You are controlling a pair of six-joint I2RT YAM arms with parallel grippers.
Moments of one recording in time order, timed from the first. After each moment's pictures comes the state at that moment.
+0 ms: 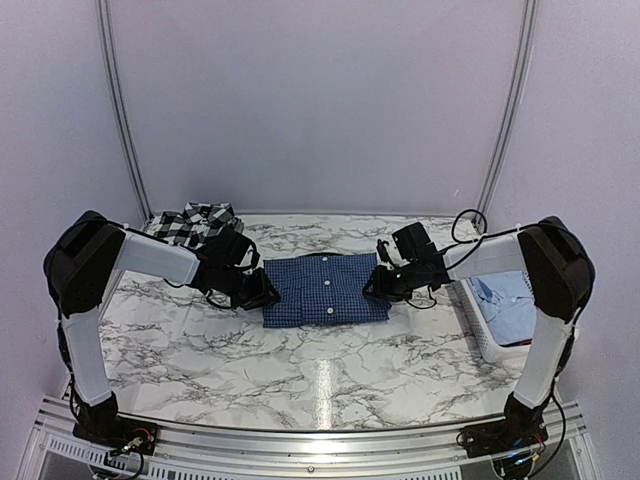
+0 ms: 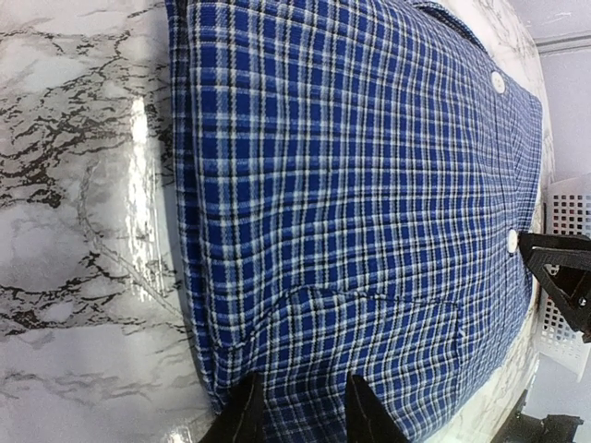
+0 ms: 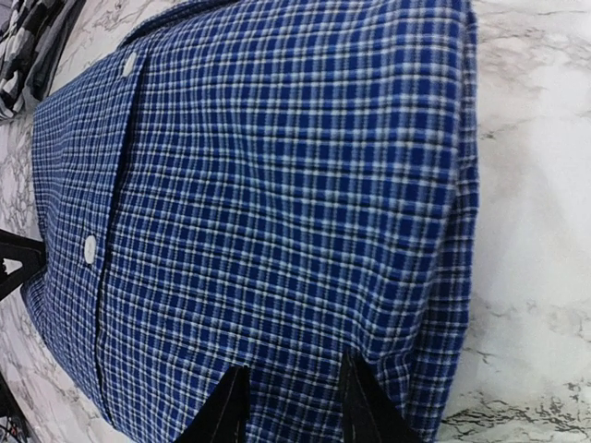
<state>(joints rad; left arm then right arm) -0.59 1.95 1.11 -0.06 0.29 -0.78 0.51 1.88 1.09 -0.11 -0.25 0.50</state>
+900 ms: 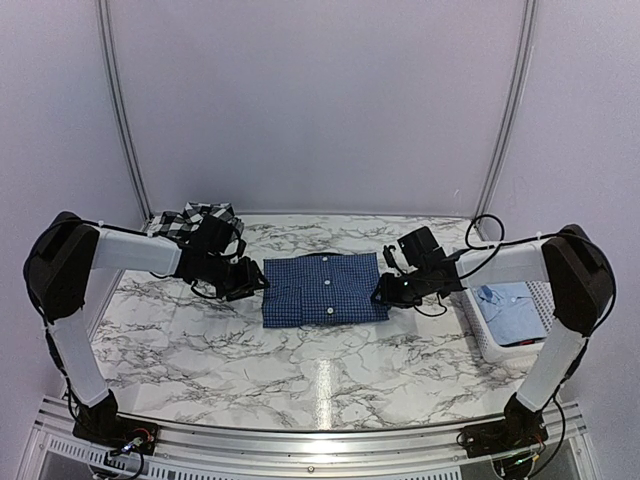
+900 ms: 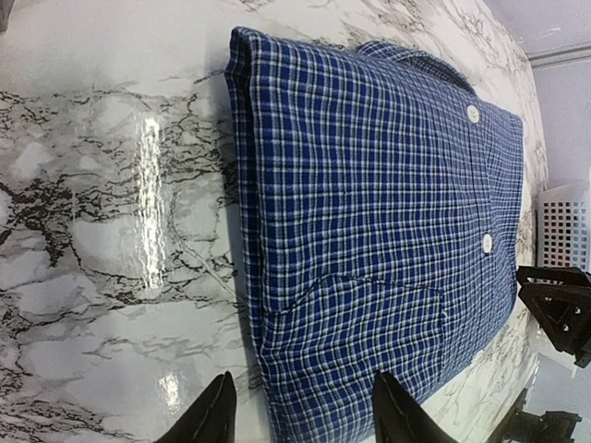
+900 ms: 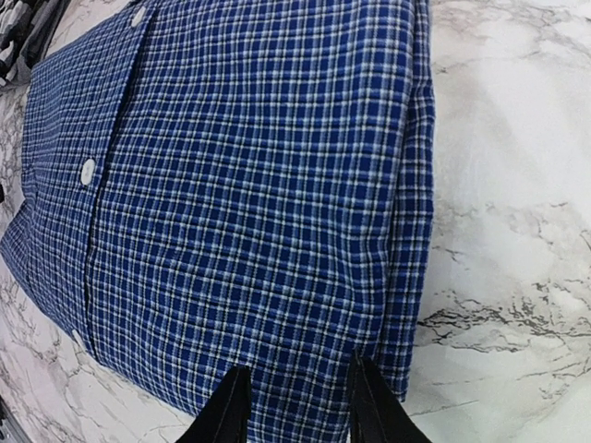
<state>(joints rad) -0.53 1.83 1.09 -0.15 0.29 -0.72 0.55 1.73 0.98 -0.17 -0.17 0.47</state>
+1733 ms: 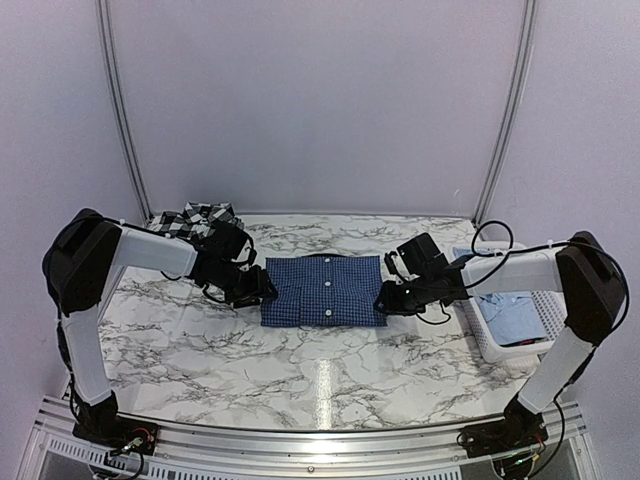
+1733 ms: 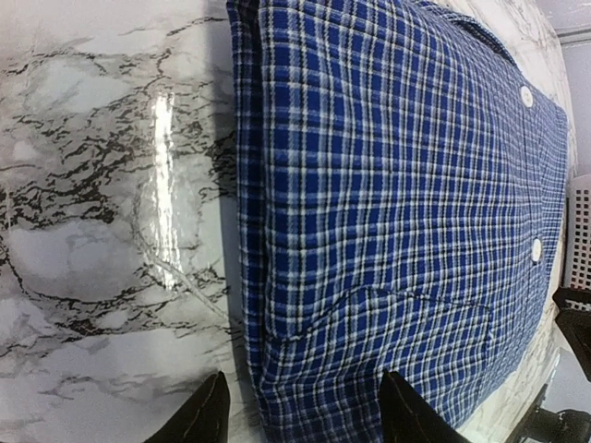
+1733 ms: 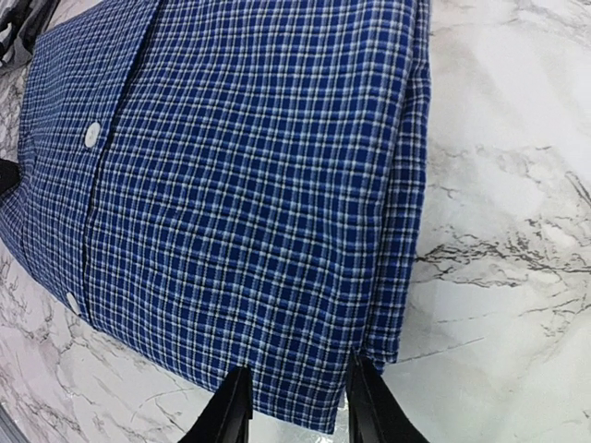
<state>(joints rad) -0.56 1.95 1.16 -0.19 0.29 -0.70 0.60 1.65 0.91 -0.20 -0.10 0.50</state>
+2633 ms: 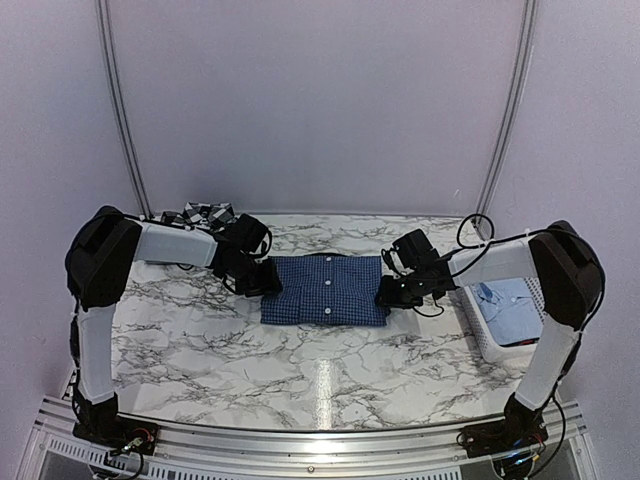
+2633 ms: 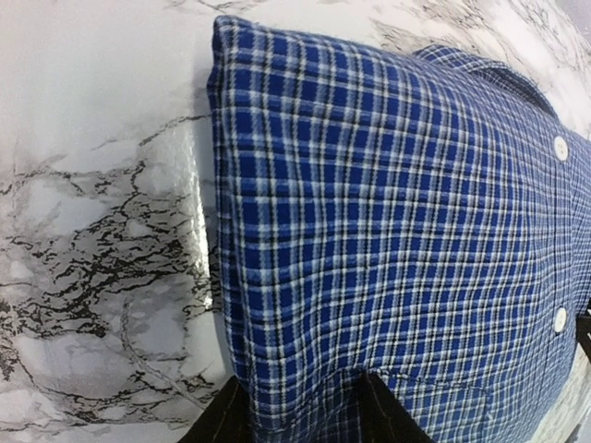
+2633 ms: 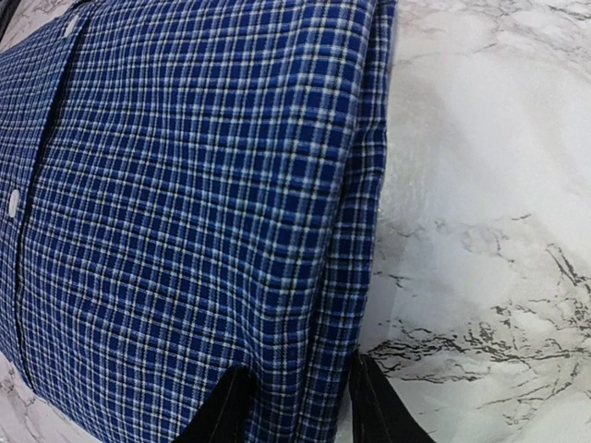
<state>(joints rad) -0.60 2.08 1.38 -0.31 0.11 -0.68 0.54 1.80 1.01 -0.19 -0.06 0.46</state>
